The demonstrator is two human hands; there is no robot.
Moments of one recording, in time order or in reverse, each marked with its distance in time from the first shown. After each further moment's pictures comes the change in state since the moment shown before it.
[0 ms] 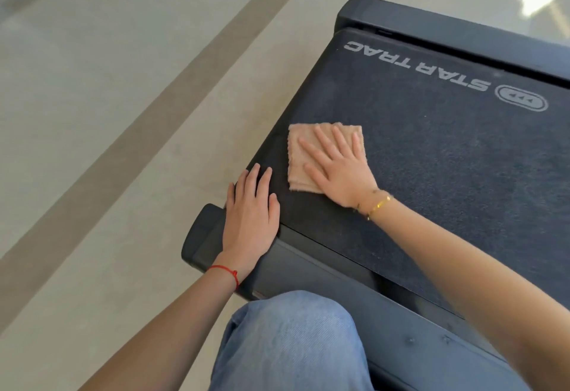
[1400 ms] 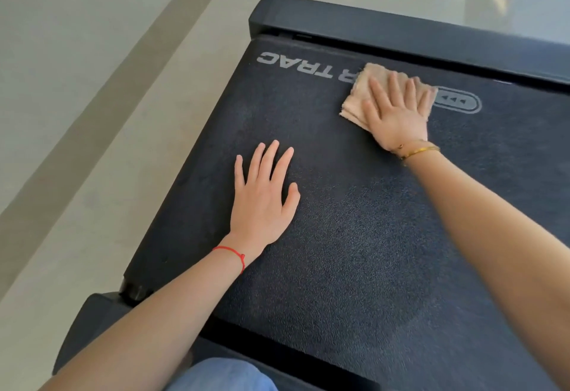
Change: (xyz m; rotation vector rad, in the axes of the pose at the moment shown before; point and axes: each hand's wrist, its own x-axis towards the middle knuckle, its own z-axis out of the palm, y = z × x) left_hand 0.137 0.141 0.063 0.183 -0.007 0.304; right_hand 0.039 0.265 -0.035 0.085 0.059 0.608
